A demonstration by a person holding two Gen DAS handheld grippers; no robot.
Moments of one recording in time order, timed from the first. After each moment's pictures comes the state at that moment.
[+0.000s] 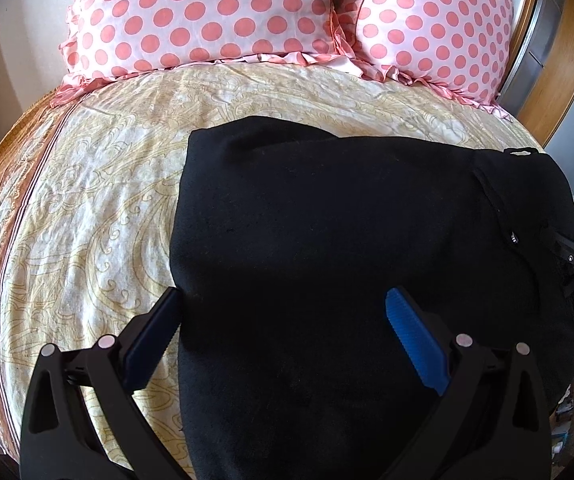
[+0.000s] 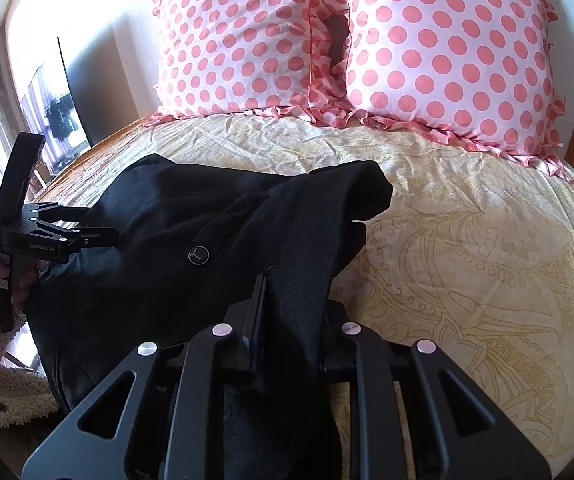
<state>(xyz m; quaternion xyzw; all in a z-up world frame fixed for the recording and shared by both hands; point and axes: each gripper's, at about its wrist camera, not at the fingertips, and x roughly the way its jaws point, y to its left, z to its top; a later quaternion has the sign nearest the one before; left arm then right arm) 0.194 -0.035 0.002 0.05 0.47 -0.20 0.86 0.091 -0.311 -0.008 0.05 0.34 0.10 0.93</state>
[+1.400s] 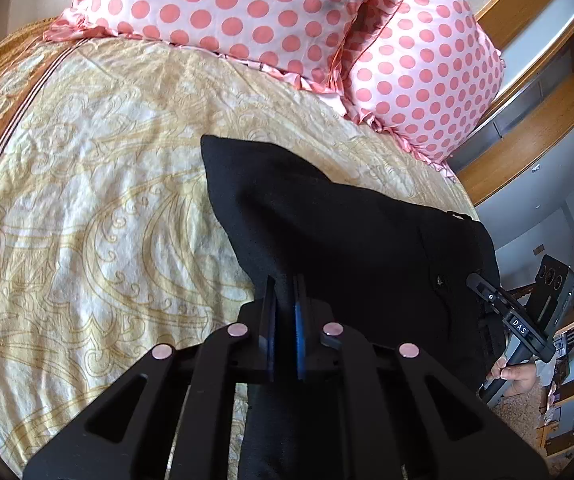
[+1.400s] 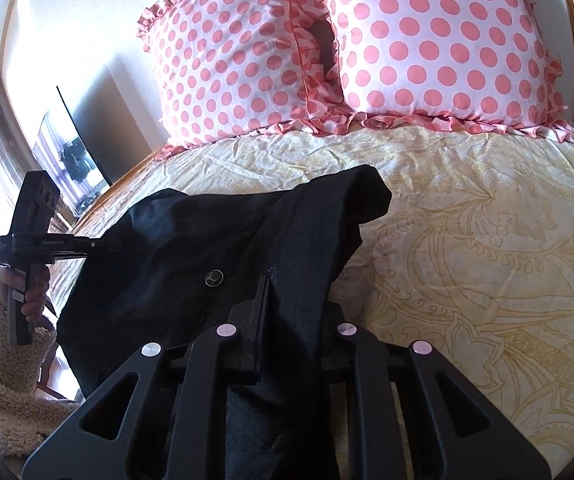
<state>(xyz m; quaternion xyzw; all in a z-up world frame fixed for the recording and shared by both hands) 0.212 0.024 0.023 -0.13 0.49 -0.29 0.81 0.097 -0.328 0.005 0.15 0.32 0.13 0.93</state>
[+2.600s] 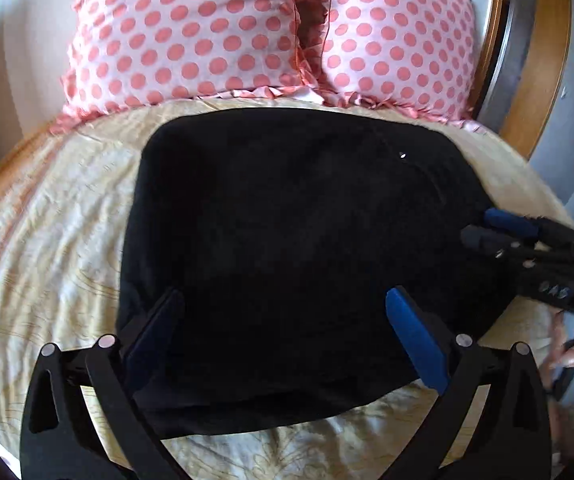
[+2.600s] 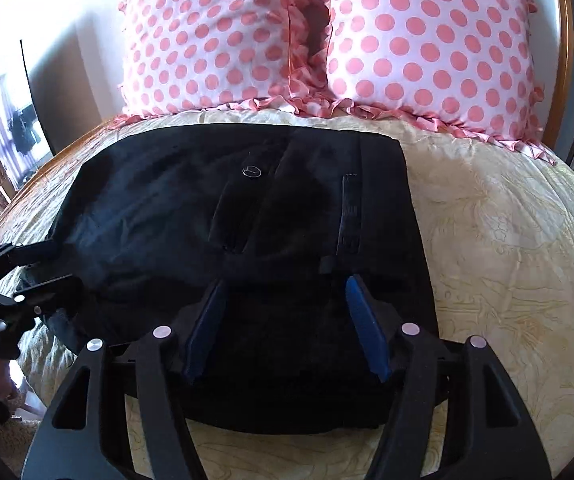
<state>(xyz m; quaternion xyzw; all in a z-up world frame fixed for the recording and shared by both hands) 0.149 -0.068 -0.002 0.07 0.39 -0.20 0.90 0.108 -0.278 -0.015 0.07 0.34 0.02 0.94</state>
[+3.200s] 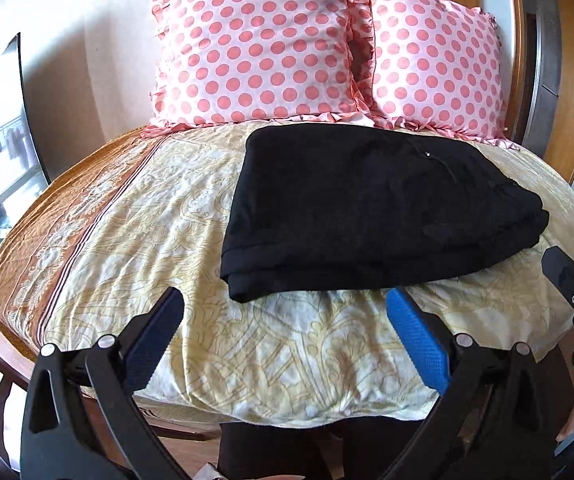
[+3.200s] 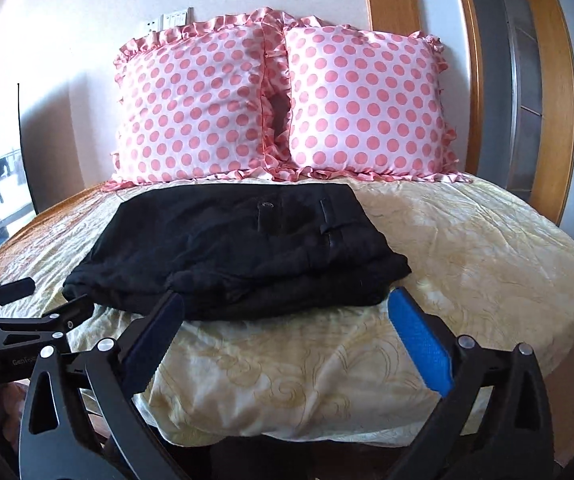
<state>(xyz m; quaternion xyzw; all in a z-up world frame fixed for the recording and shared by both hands) 0.056 -0.018 0.008 0.06 0.33 -0.10 0.94 -0.027 -0.206 -0.010 0.06 0.20 -0.10 0.97</state>
